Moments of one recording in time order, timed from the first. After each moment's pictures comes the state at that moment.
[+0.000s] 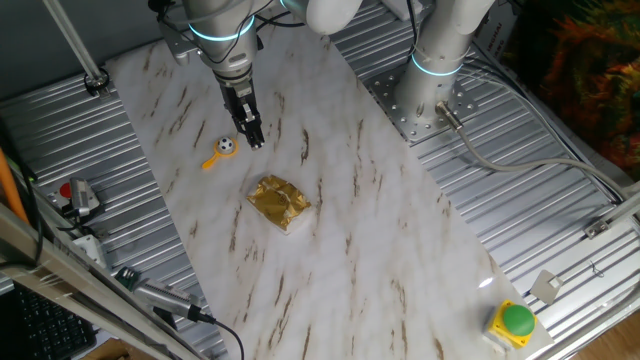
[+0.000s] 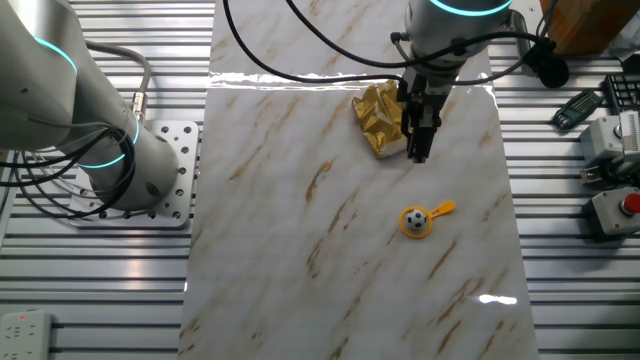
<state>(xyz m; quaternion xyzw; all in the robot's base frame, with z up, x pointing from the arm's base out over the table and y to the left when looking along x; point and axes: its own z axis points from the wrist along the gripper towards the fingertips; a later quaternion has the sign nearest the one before) 0.500 0.000 0.170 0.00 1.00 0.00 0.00</state>
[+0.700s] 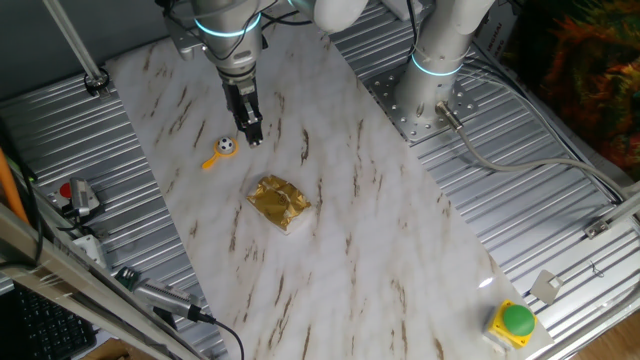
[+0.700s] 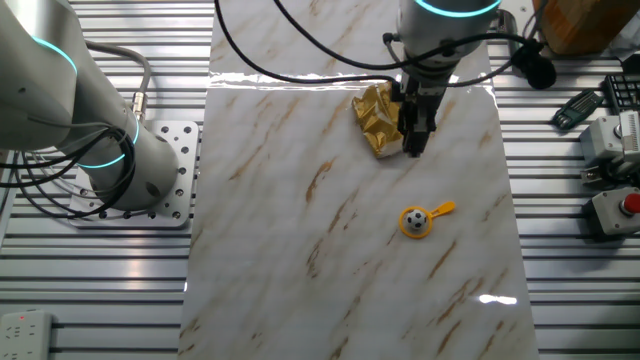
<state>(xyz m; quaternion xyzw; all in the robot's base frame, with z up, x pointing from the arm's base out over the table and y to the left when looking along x) 0.496 0.000 0.173 0.01 1.00 0.00 0.02</state>
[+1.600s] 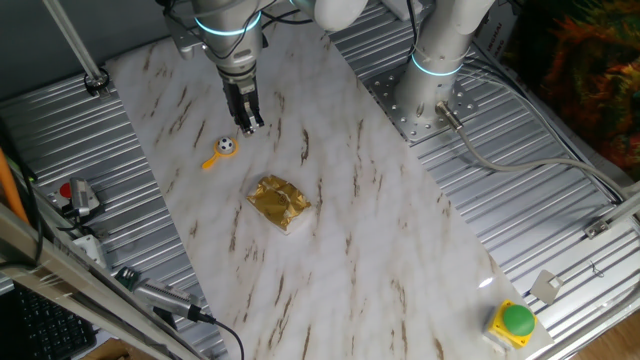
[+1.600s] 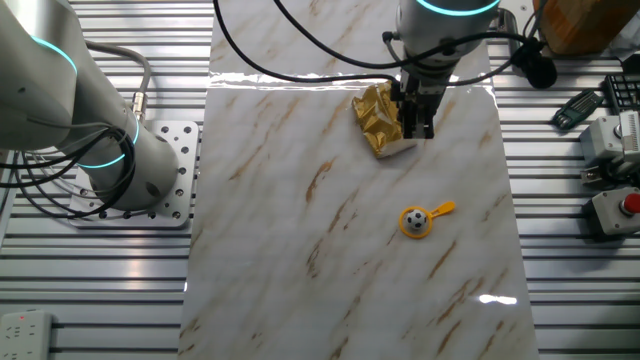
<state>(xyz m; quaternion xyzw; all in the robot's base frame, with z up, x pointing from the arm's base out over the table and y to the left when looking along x) 0.499 0.002 0.174 0.01 1.00 0.00 0.02</state>
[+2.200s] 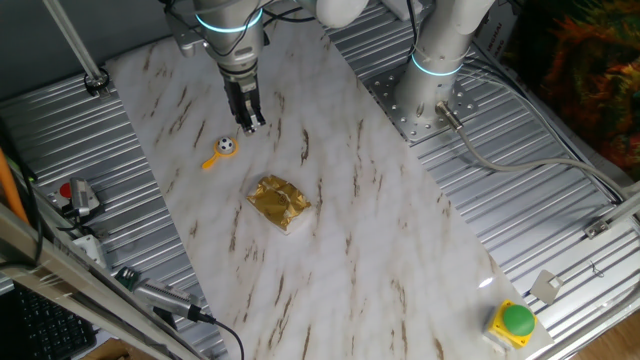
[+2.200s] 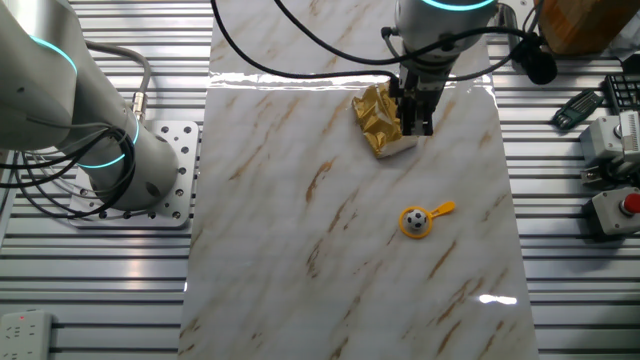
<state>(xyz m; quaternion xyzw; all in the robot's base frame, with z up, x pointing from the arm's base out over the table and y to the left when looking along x) 0.497 0.003 0.179 0.01 1.00 0.01 0.02</state>
